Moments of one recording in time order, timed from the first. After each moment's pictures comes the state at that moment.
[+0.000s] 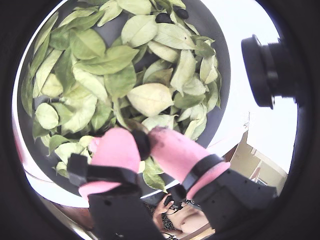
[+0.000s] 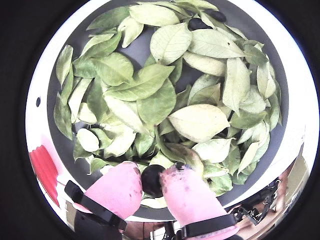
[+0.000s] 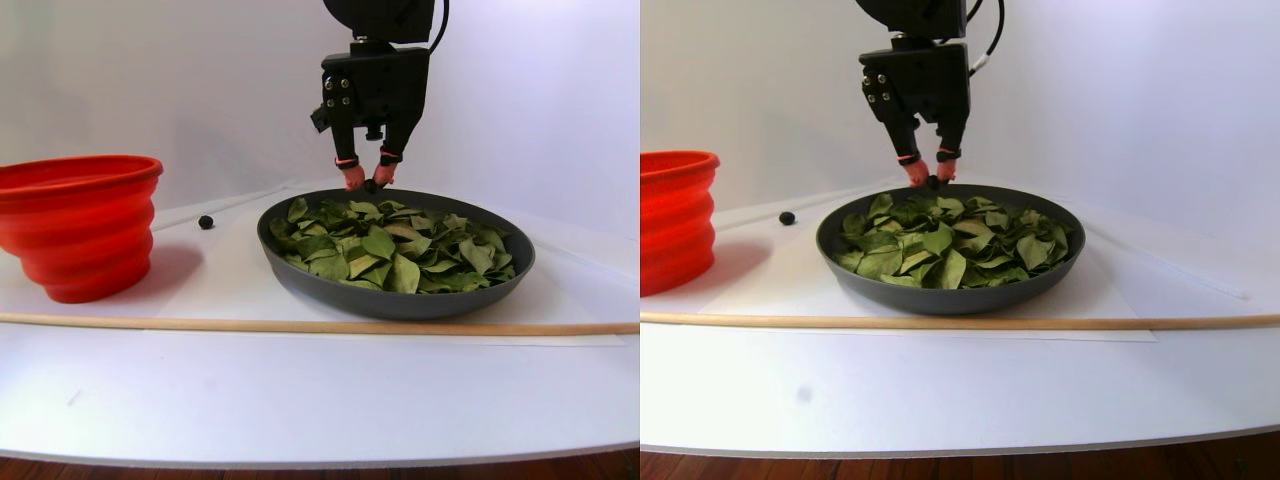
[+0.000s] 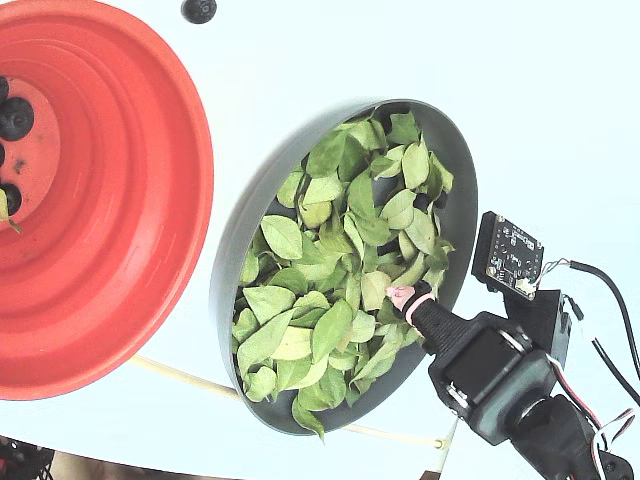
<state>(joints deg) 12.7 102.0 123.8 12.1 -95.9</state>
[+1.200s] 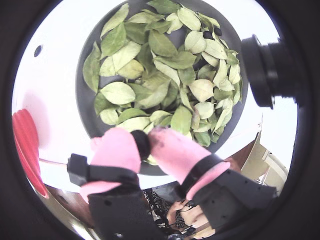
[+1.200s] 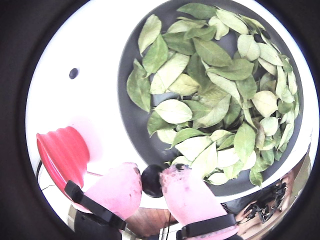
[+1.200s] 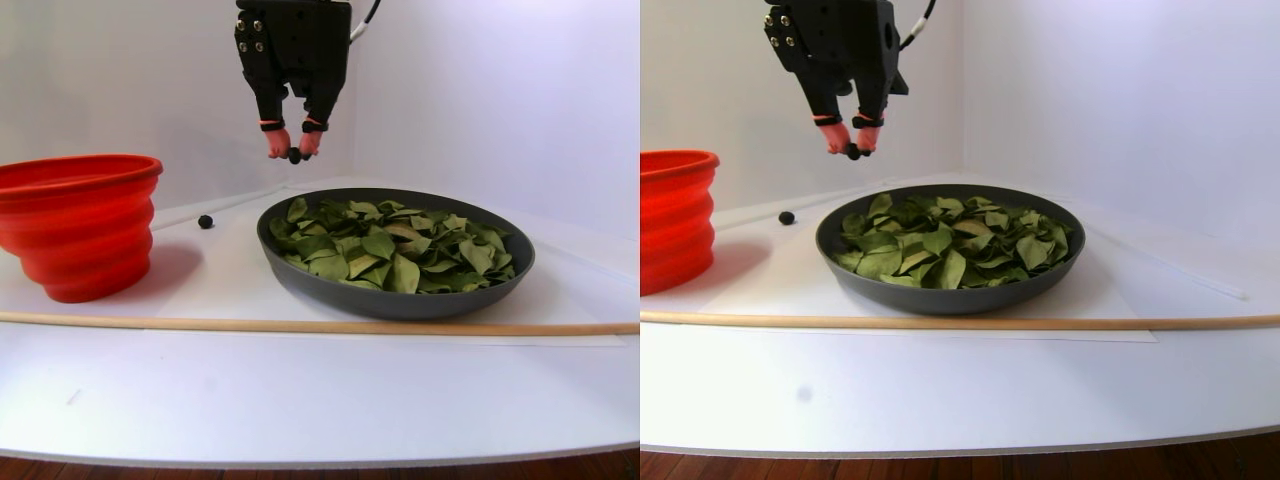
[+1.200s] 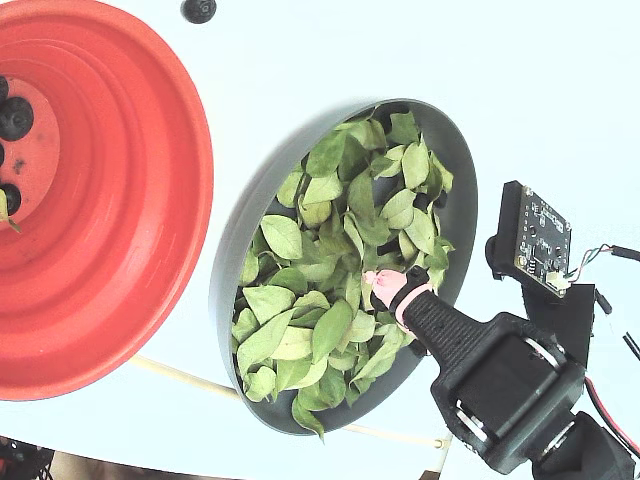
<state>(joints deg) -0.7 116.1 128.8 20.9 -84.0</state>
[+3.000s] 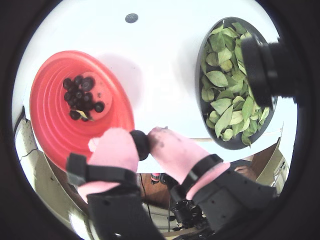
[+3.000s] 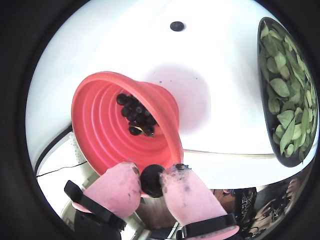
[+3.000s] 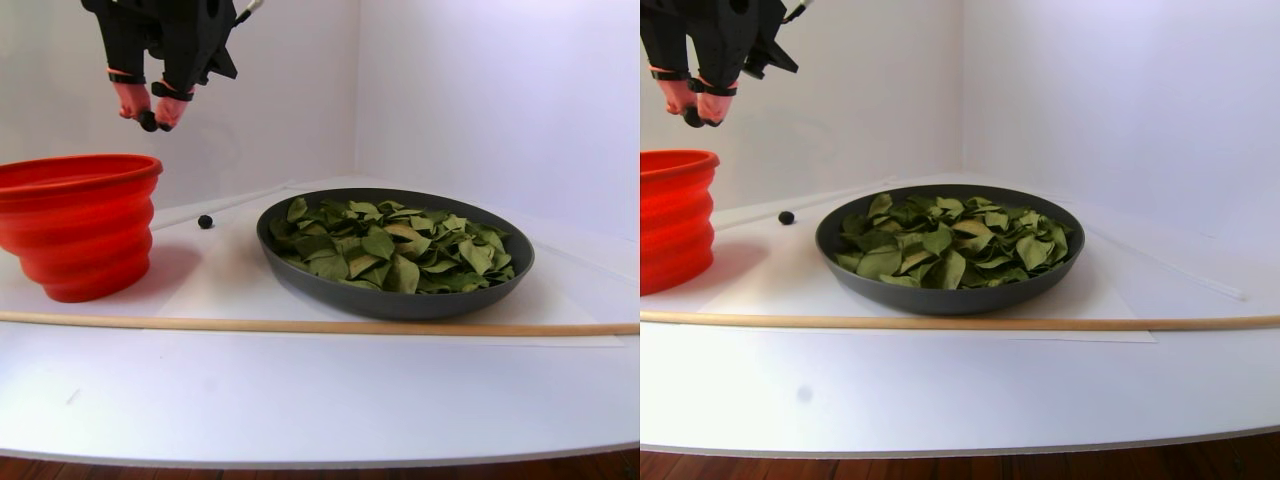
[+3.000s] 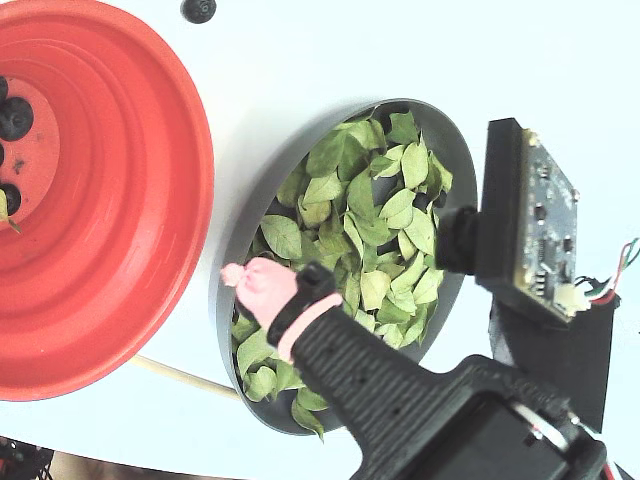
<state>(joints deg) -23.5 124.4 133.2 22.9 -65.5</state>
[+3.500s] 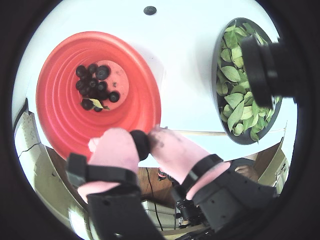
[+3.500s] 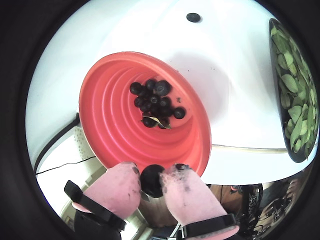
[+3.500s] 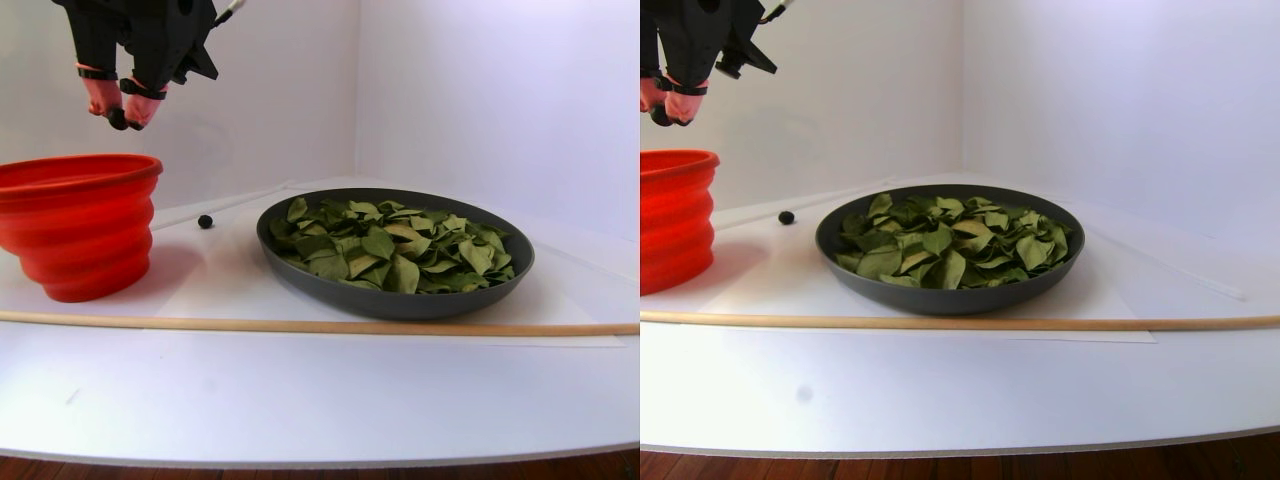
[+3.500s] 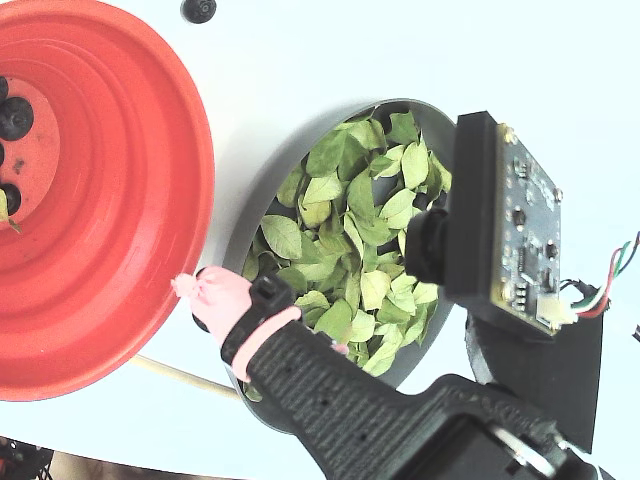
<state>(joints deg) -27.3 124.4 133.9 21.5 -62.2</state>
